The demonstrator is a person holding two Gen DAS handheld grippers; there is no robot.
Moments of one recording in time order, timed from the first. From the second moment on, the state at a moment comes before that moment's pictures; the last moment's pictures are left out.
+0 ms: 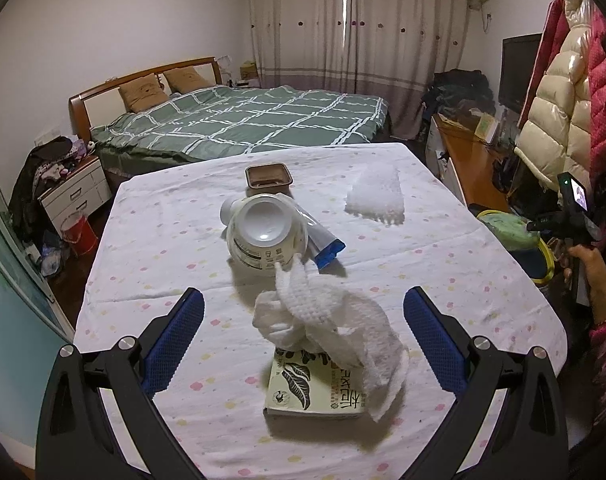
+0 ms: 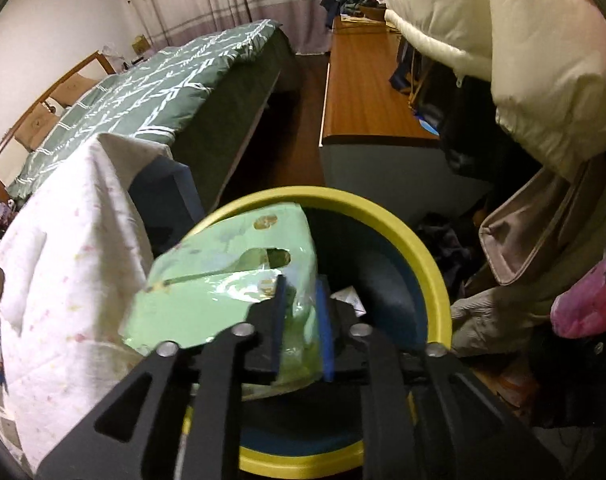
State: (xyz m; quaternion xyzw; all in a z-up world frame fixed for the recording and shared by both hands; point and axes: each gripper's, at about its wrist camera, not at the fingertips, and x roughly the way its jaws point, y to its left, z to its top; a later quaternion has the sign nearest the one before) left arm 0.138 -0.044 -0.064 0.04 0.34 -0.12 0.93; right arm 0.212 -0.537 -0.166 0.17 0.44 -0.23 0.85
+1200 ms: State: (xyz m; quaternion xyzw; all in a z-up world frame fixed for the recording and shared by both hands) left arm 0.162 -0.078 -0.113 0.07 0.40 -0.16 0.90; right arm 0.177 -0.478 -0.144 0.14 0.41 -0.17 0.89
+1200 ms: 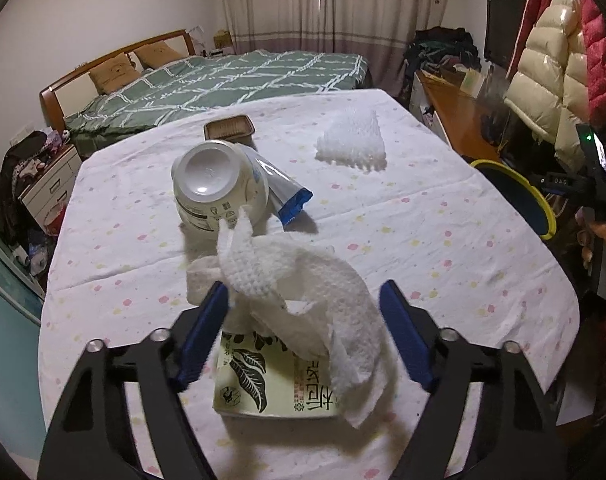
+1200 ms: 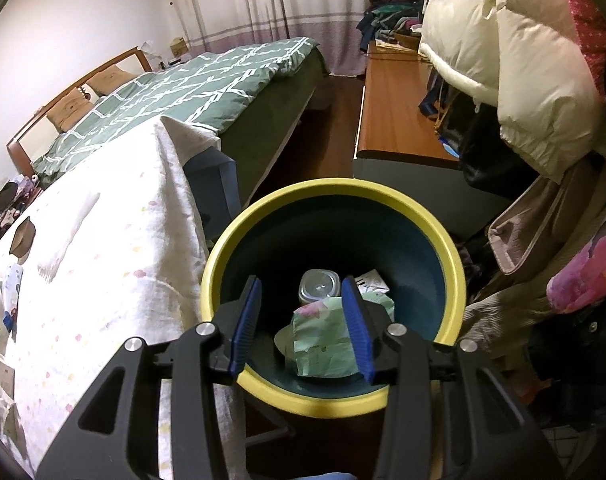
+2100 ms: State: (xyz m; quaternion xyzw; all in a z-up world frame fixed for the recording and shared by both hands) left arm 0.171 -0.148 -0.050 0.09 0.34 -0.27 0.89; right arm 0.124 -0.464 -0.117 0.14 0.37 -0.16 0.90
